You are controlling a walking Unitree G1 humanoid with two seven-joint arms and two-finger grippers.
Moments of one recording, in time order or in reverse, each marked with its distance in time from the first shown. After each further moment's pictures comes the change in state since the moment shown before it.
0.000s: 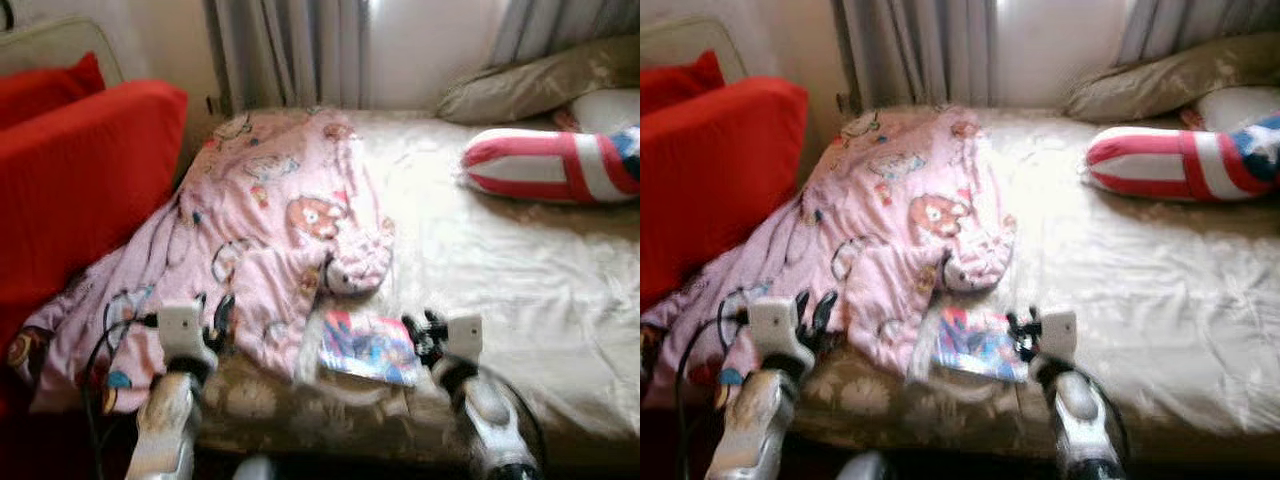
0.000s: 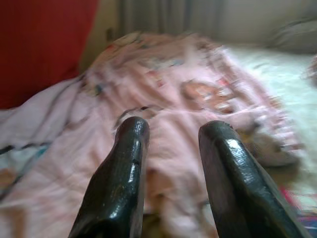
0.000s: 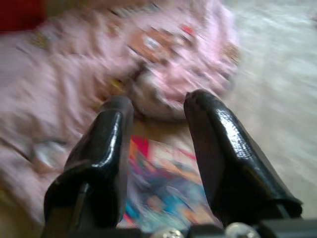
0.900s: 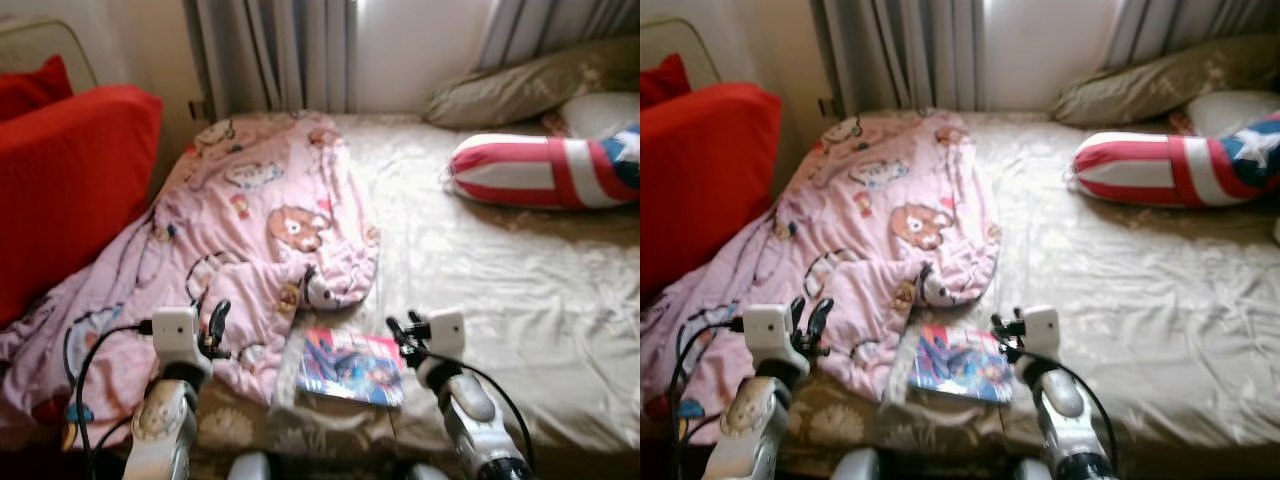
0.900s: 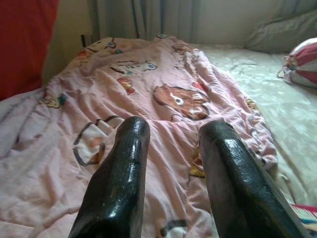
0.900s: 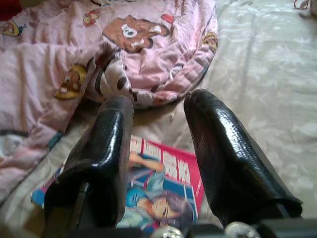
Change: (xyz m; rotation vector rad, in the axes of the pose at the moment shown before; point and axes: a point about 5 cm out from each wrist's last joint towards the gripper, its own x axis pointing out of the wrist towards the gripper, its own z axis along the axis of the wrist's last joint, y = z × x) left arm 0.000 -0.014 0.003 -0.021 -0.006 -0.046; right arm -0.008 -0.006 -0.011 -0.028 0.073 0.005
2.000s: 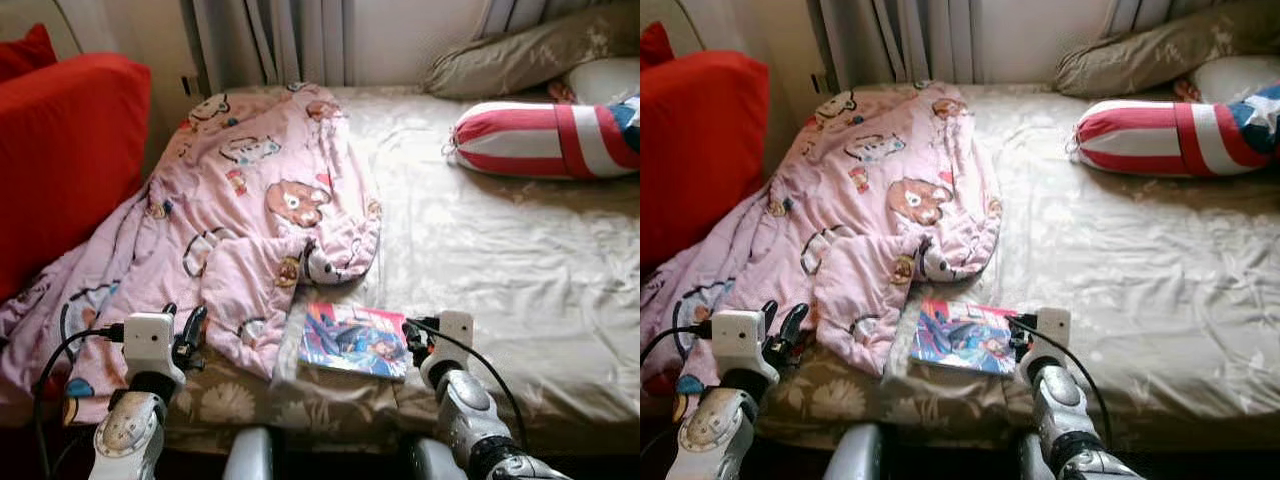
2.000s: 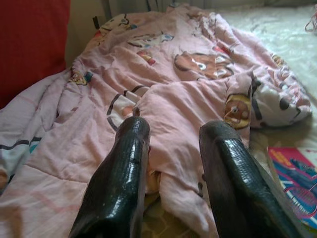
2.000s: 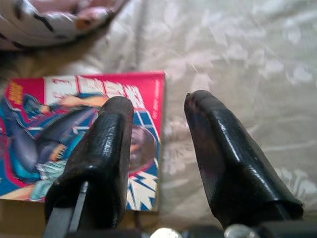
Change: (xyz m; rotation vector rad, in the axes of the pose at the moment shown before) left arm -0.026 0.025 0.020 0.133 0.019 0.011; right arm 0.006 -0.021 -0.010 0.168 0.164 -0.278
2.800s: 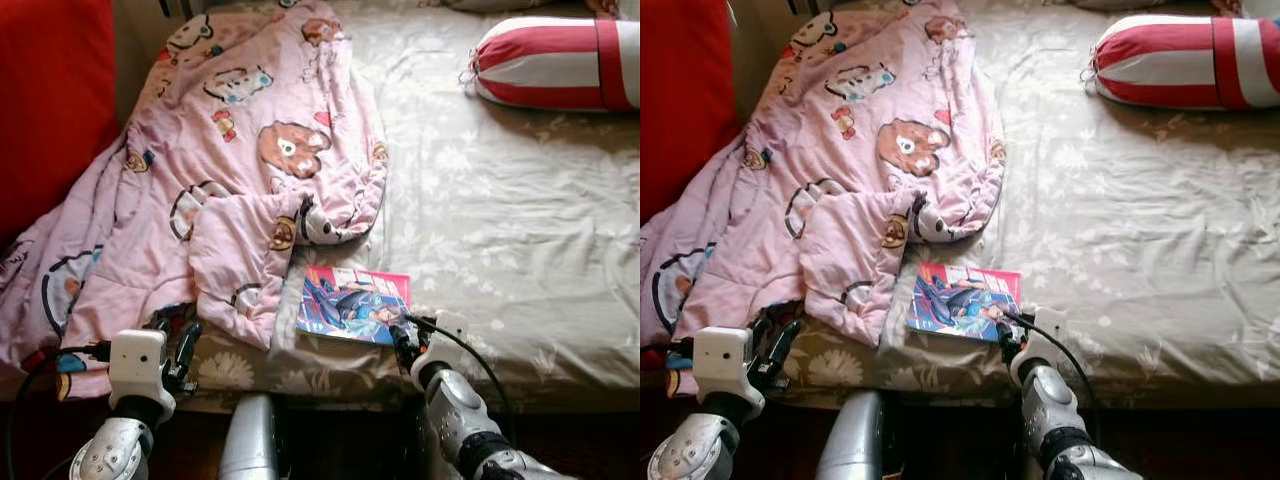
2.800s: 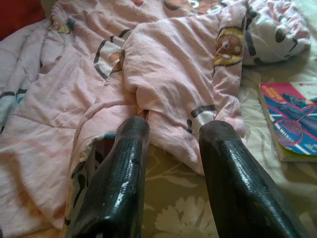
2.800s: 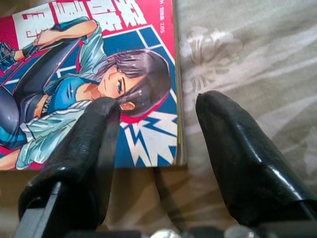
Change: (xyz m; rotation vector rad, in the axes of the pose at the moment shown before) left arm -0.036 -0.005 0.014 0.017 0.057 -0.022; right arm 0.004 0.018 0.001 0.157 0.019 0.042
